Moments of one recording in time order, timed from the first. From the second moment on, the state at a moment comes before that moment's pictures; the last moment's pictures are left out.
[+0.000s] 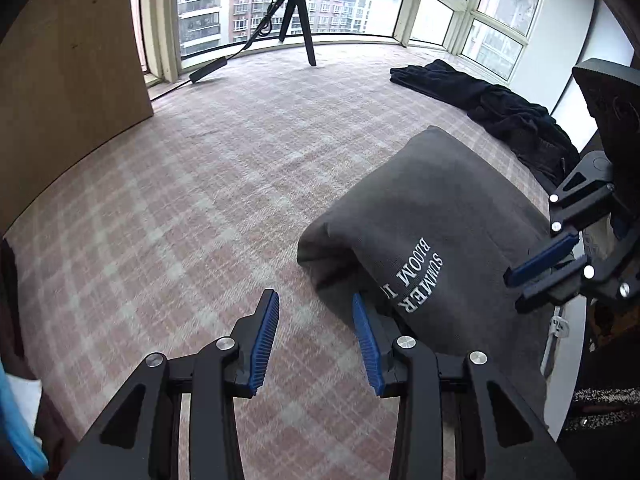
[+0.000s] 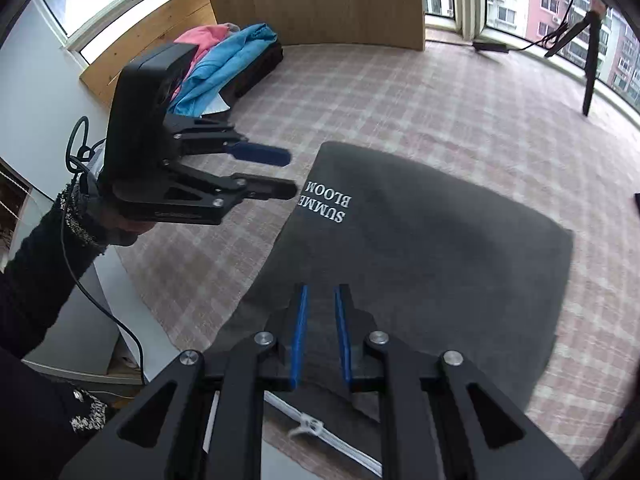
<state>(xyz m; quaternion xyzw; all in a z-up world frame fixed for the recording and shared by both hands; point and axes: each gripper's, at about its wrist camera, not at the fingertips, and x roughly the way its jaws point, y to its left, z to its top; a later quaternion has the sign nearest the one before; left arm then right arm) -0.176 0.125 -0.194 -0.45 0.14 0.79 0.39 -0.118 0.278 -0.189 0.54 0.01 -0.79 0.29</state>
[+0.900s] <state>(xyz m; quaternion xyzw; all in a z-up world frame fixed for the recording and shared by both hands) -0.212 0.118 -0.151 -0.44 0.09 0.80 0.40 -0.124 0.344 -0.164 0.51 -0.04 -0.81 0.28</state>
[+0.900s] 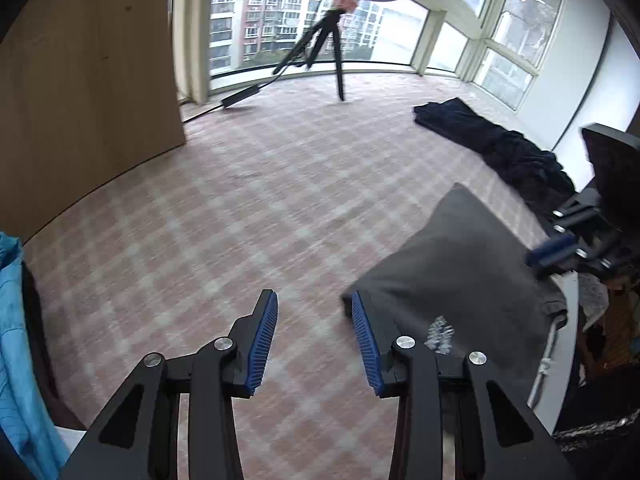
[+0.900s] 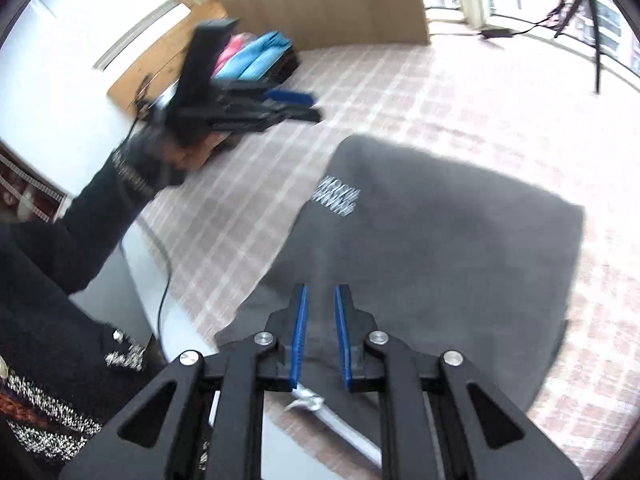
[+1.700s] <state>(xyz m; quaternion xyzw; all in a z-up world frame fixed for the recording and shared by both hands) -0.194 0.149 -0.195 -0.51 0.09 0.78 0.35 -0.230 0.446 -0.208 0.52 -0.11 -0.84 0.13</state>
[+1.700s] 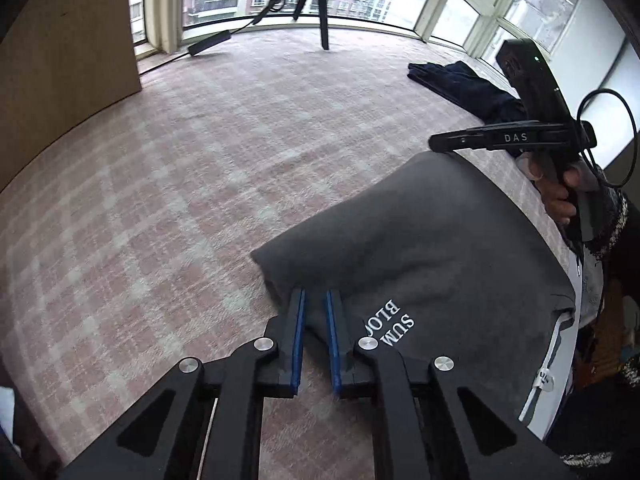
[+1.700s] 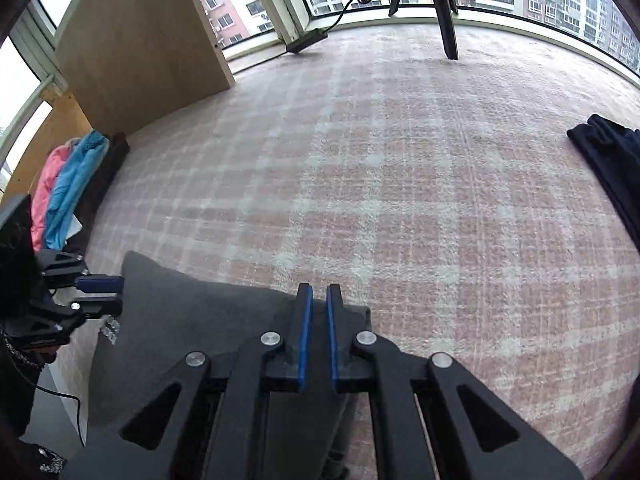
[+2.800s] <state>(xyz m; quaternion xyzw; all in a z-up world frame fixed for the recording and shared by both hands) -0.078 0.138 -0.204 -0.53 -0.05 0.83 0.16 -0.074 0.467 -0.195 0.50 -0.12 -0.85 0.11</state>
